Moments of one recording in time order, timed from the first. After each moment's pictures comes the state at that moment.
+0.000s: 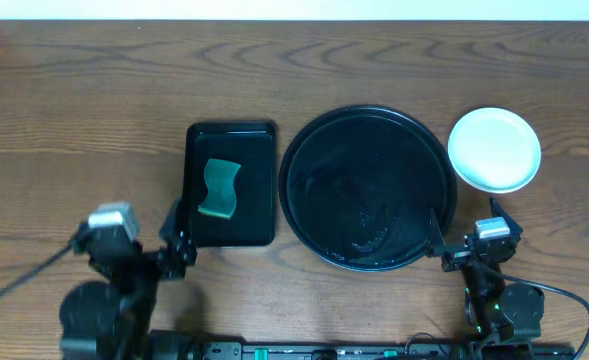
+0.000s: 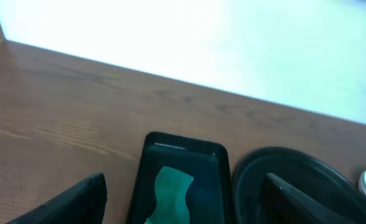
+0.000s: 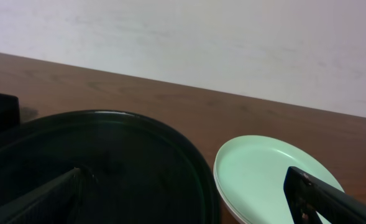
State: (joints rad) left arm -0.09 0.30 0.72 -0.68 -0.04 -0.27; right arm 0.06 0.01 0.01 -0.06 -0.10 -0.10
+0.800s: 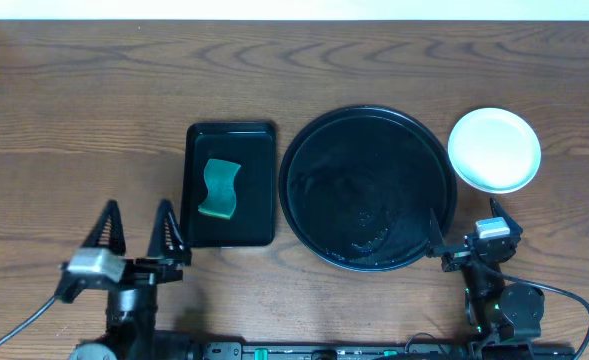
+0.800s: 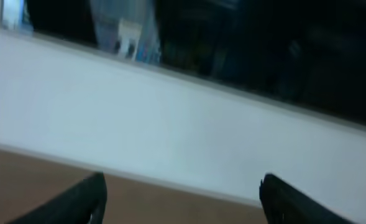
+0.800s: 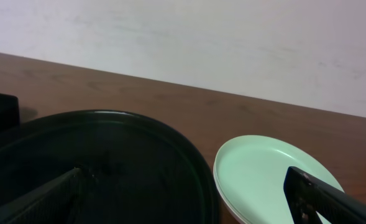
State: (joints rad) left arm -0.07 0.01 0.44 -0.17 -0.04 -0.30; right arm 0.06 0.01 0.01 -0.06 -0.09 -0.10
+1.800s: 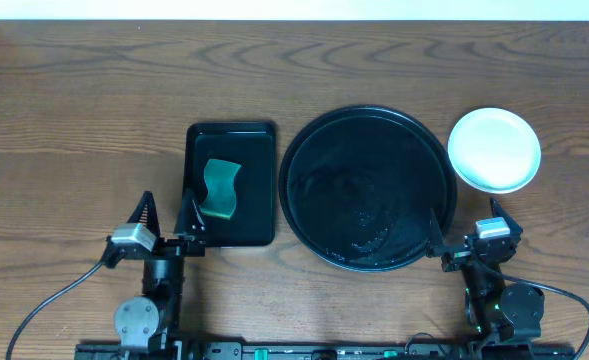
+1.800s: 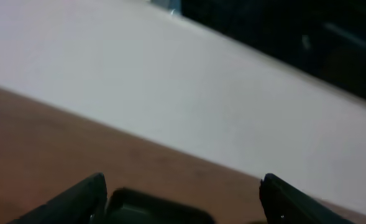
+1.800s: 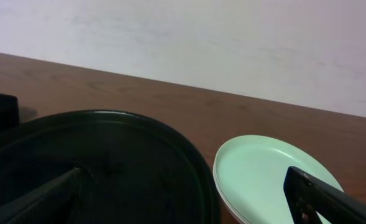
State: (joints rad) left arm -0.06 0.01 0.01 0.17 -0.04 -0.40; right arm 0.06 0.01 0.01 -0.06 -0.09 -0.10
